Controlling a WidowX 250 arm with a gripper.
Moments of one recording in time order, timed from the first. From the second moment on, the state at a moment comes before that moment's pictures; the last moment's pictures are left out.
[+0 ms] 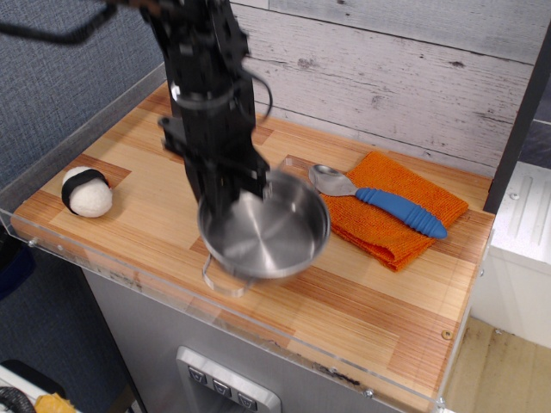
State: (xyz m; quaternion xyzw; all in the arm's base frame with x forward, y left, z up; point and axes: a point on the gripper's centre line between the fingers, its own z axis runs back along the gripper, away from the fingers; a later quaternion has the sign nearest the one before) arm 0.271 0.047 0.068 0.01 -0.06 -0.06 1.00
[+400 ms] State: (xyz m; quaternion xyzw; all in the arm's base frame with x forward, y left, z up) arm 0.305 0.081 0.090 -0.01 -0.08 0.11 0.99
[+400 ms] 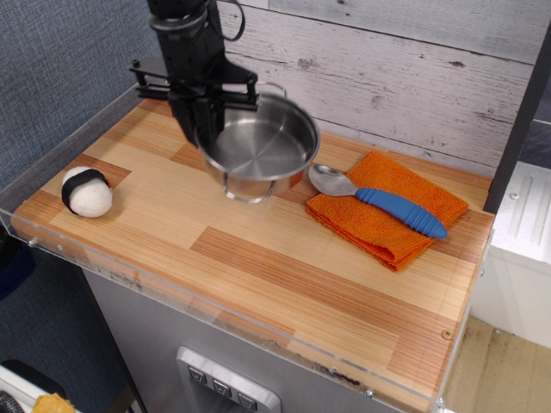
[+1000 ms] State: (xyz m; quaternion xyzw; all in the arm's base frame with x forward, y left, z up) arm 0.347 0.137 0.069 0.00 -0.07 0.25 0.97
